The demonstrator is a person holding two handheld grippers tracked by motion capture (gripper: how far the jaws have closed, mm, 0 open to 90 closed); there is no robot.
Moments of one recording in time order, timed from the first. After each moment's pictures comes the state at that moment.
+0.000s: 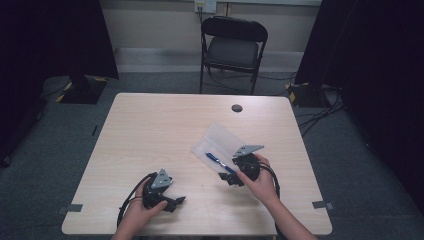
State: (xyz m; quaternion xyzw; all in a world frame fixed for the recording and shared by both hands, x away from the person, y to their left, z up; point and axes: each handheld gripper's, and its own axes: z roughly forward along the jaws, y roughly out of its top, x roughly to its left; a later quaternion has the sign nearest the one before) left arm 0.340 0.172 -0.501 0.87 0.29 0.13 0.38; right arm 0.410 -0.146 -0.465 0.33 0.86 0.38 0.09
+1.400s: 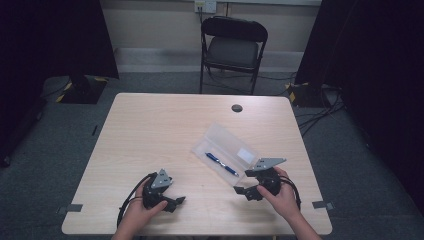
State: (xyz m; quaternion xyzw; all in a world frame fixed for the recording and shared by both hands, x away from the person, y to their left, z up) left arm 0.340 0.172 -0.501 0.87 0.29 0.13 0.38; right arm 0.368 -0.196 -0.462 0.31 0.86 0.41 0.07
